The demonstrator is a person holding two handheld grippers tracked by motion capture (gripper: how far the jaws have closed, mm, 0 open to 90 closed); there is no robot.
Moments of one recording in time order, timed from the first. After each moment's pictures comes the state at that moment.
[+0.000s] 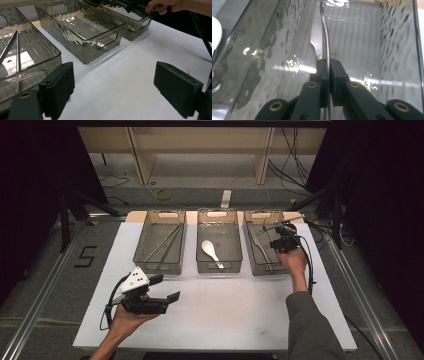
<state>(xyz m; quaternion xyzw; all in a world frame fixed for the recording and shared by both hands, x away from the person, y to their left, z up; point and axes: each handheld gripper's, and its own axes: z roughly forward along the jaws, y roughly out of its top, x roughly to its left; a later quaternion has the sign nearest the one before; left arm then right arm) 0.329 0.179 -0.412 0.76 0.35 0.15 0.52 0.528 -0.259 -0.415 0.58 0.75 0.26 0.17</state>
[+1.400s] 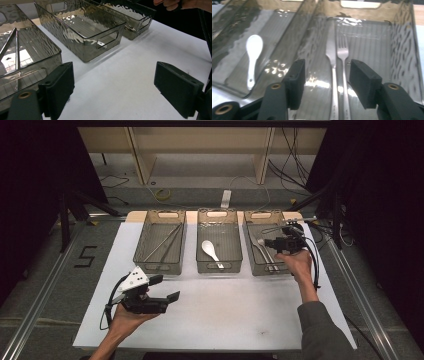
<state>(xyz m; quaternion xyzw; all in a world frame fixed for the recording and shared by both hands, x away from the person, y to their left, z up) 0.331 0.180 -0.413 0.76 0.36 0.15 0.52 0.500 -0.263 -0.392 0.55 0.74 0.36 0.16</state>
